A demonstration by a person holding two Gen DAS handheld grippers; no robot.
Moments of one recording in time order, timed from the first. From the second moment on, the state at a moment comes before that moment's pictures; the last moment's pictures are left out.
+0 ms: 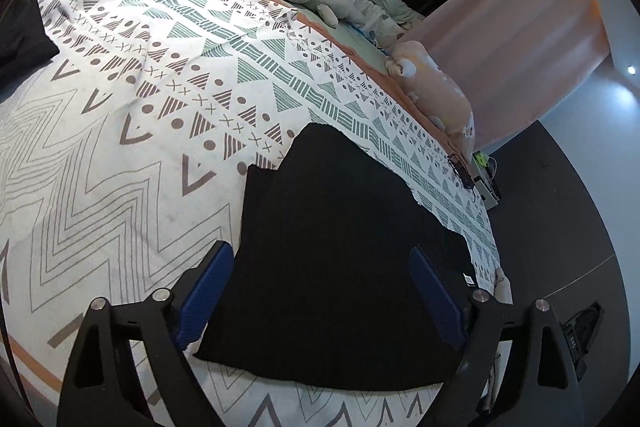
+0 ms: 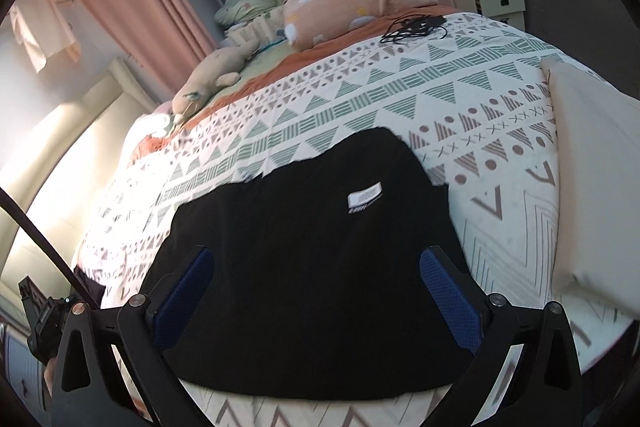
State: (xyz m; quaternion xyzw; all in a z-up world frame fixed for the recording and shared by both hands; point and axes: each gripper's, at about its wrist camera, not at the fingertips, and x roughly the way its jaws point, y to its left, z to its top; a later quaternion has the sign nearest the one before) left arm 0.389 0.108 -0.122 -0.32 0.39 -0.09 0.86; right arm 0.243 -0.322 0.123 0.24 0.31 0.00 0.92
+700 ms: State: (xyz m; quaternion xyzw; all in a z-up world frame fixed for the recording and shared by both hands) left arm 0.330 0.118 -0.182 -0.36 0.42 -0.09 0.83; right arm 0.216 -0.187 0.117 0.13 0.41 0.03 0.90
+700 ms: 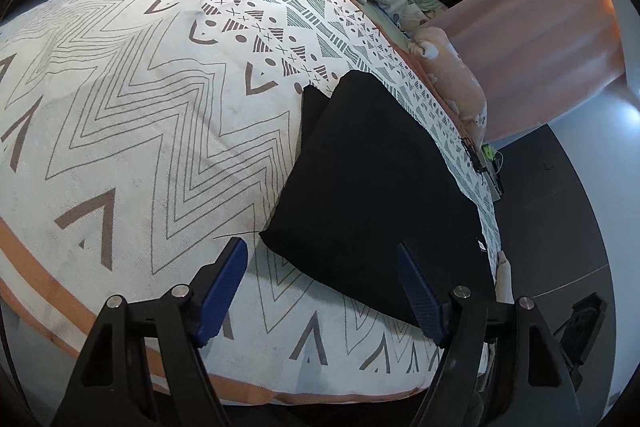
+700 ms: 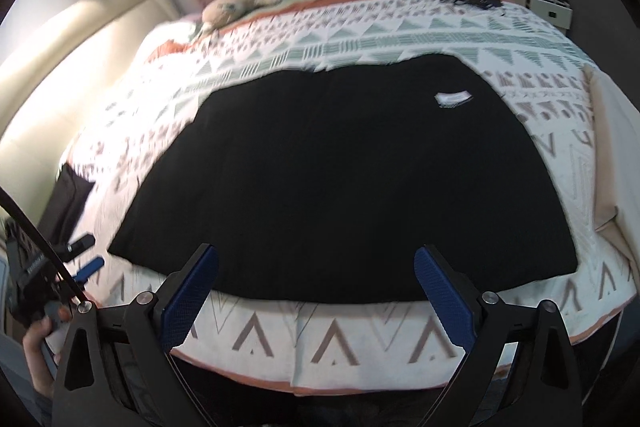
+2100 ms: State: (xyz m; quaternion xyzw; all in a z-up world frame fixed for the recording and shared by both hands) left arm 0.356 0.101 -0.215 -0.37 0.47 -0.02 0.80; right arm 0.533 -0.152 0.035 0.02 0.51 0.00 0.86
